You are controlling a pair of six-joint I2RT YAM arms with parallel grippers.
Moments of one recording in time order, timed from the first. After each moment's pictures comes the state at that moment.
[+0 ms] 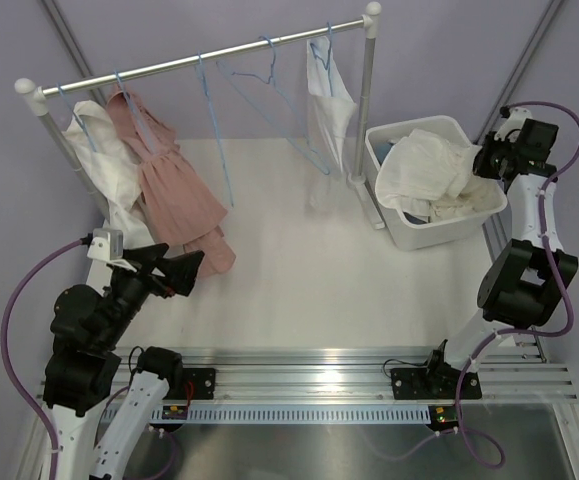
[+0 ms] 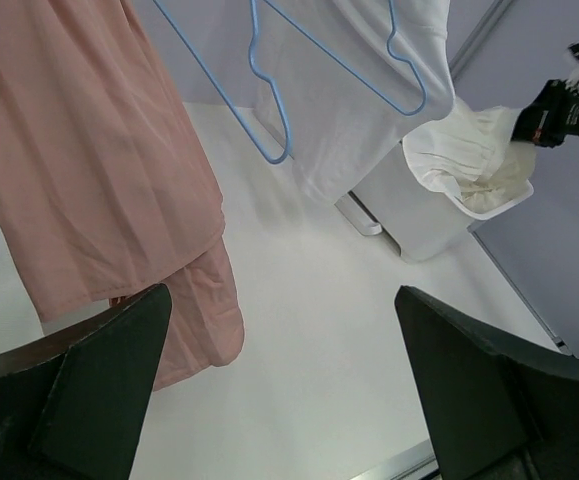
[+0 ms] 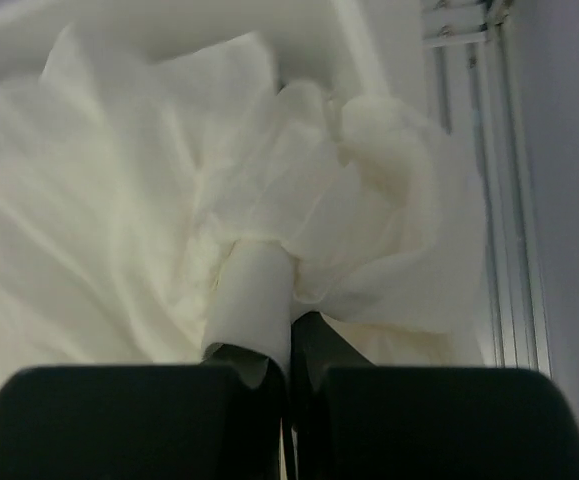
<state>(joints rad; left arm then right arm) -0.25 0.31 0.90 -0.59 0.18 -0.39 -0.36 1.72 1.56 -0.39 -0.34 -0.04</state>
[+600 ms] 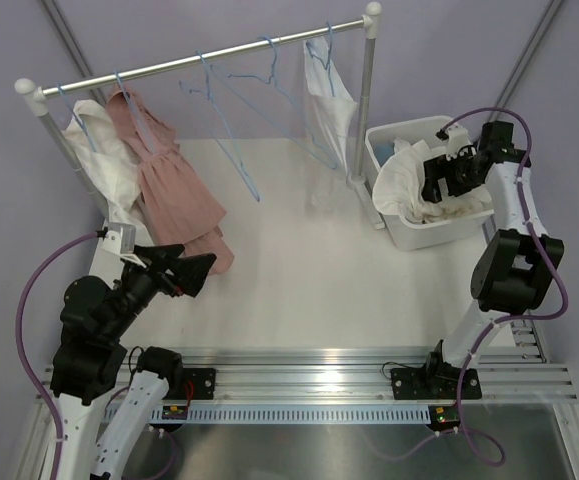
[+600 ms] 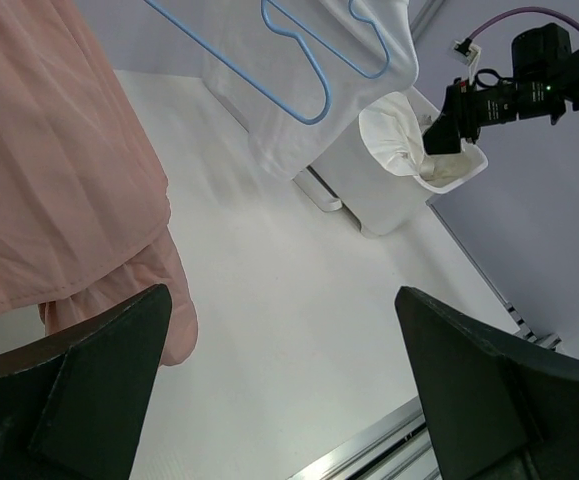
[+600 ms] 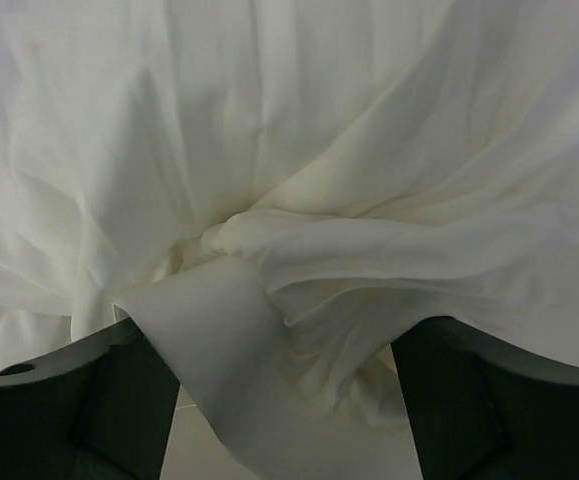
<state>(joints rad) -0.25 0.34 0.86 -0.54 0.29 -0.45 -0.22 1.82 1.64 -0.83 -0.51 -0.52</state>
